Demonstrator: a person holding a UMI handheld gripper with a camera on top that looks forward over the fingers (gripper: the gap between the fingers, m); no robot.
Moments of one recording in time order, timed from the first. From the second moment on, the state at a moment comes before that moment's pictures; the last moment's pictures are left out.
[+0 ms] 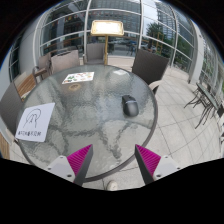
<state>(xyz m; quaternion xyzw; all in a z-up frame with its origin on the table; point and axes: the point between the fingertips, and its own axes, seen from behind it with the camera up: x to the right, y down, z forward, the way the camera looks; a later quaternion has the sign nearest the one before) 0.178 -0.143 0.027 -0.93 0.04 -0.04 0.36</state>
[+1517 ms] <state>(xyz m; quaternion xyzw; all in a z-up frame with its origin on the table) -0.134 0.082 0.224 -0.88 -0.03 0.01 0.48</state>
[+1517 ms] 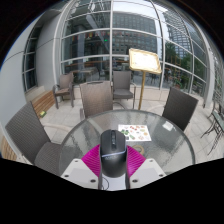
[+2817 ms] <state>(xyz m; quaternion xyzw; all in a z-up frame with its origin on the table) -0.106 -0.111 0.223 -0.89 0.00 0.03 0.45</state>
